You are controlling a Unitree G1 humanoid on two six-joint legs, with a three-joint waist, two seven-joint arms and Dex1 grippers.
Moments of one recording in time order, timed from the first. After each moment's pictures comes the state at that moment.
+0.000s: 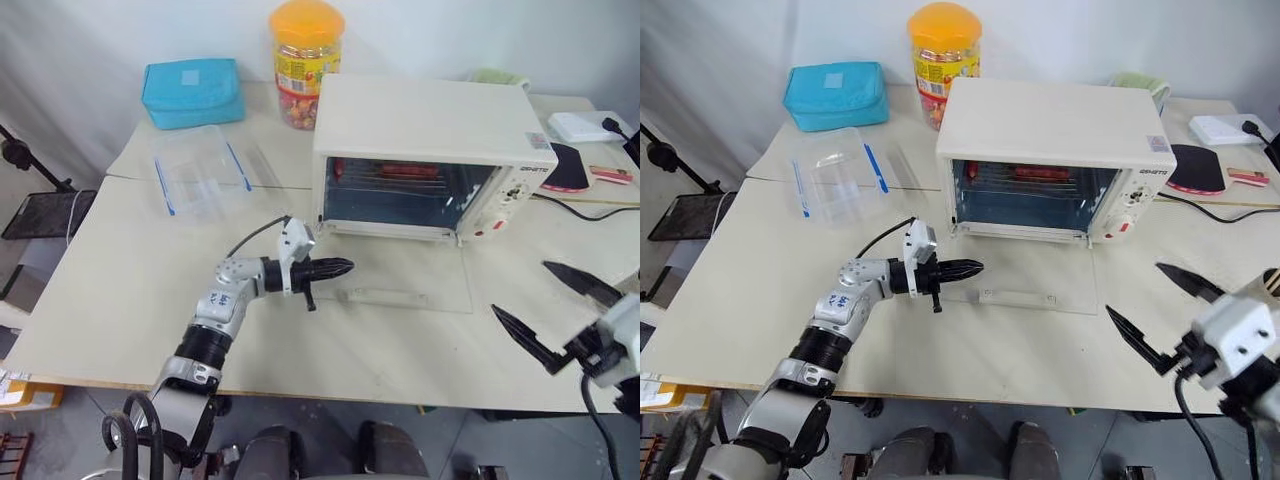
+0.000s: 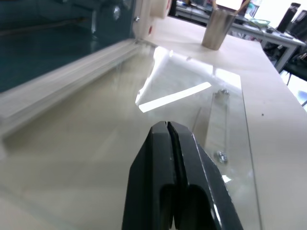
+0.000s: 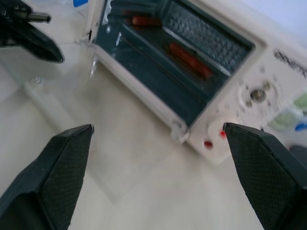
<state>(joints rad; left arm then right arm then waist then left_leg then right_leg) -0.64 0.25 -0.14 0.40 -0.27 0.17 -0.99 0.32 -0.71 -0.53 -0.58 0.46 0.11 0.72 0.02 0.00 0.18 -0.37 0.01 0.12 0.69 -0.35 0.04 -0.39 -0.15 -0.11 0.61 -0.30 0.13</state>
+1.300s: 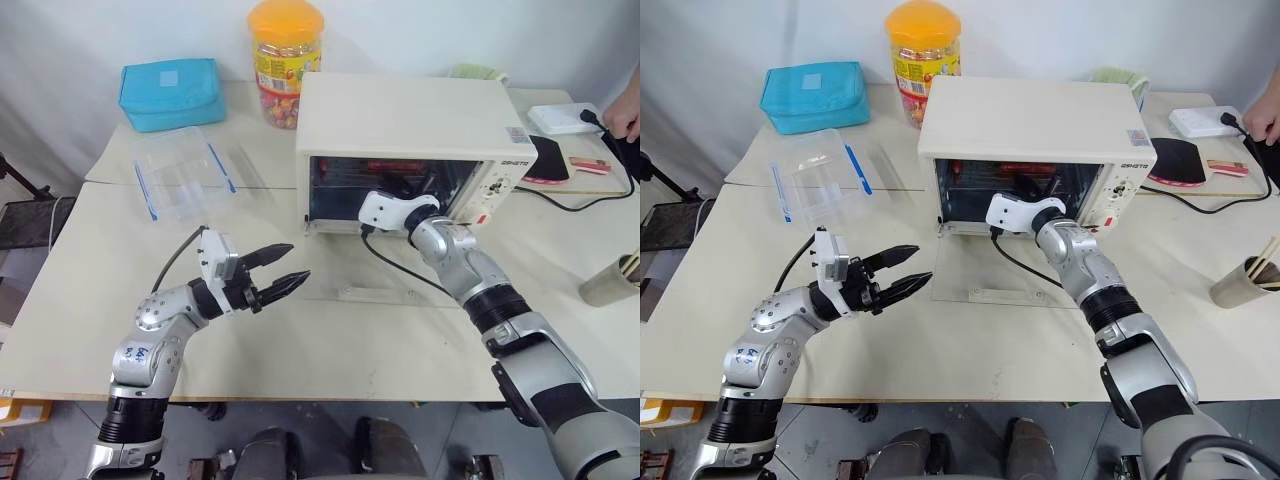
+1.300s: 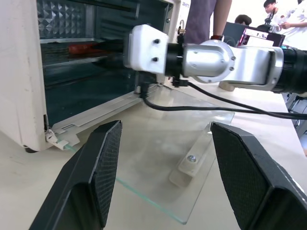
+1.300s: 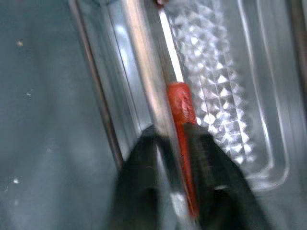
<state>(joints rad) -0.28 0.39 0.07 -0.15 -0.51 0.29 -0.88 -0.90 -0.43 0.39 0.67 -0.66 -0.14 0.02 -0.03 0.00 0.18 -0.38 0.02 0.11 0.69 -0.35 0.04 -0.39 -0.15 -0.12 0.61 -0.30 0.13</state>
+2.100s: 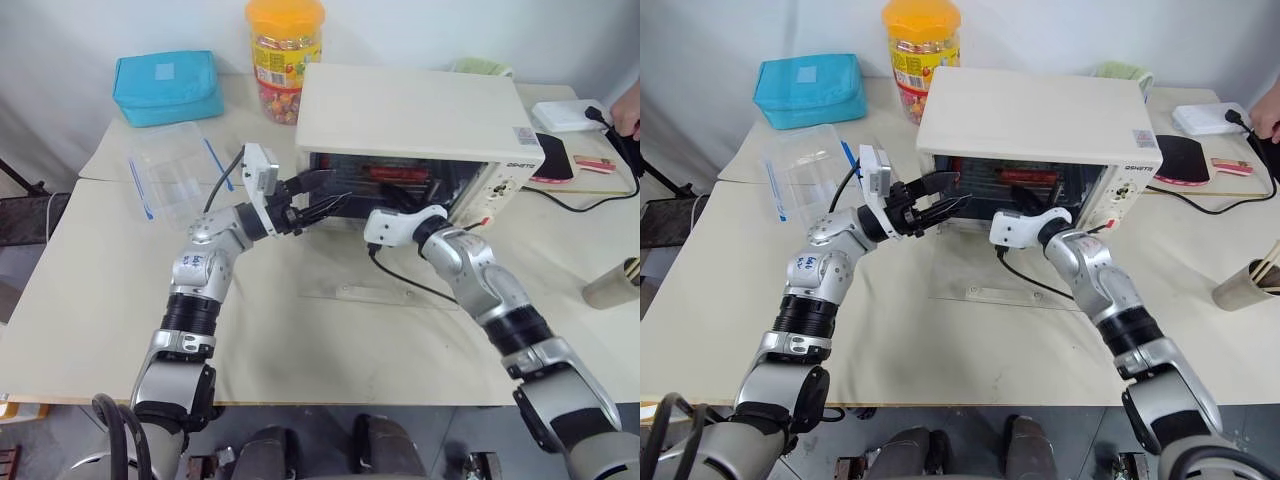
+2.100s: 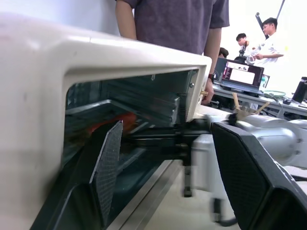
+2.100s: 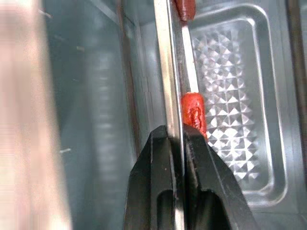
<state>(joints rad) -0.81 0.27 0.03 0.40 -0.46 0.21 -0.92 -0.67 -0.52 0.34 0.24 -0.68 -0.08 0.18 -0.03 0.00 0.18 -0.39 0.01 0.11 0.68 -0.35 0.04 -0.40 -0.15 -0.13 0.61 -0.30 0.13</state>
